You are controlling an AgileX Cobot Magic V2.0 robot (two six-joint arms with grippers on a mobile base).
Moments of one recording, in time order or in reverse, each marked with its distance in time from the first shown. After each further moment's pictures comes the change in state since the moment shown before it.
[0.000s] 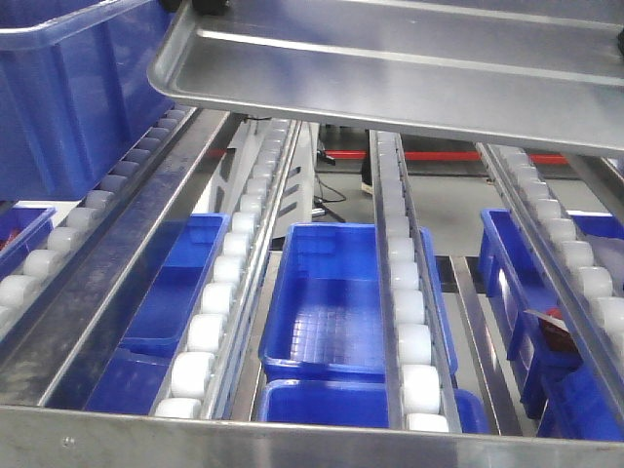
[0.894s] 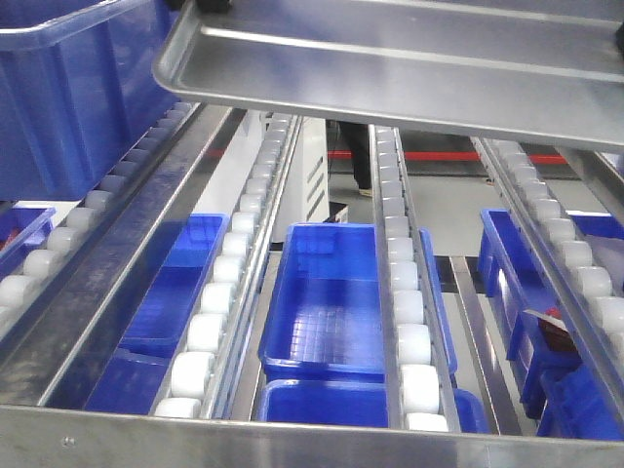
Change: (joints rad) left arm 0.002 0.000 0.000 0.003 -0.017 0.002; right arm 0.000 0.000 0.000 -0.008 -0.006 0.002
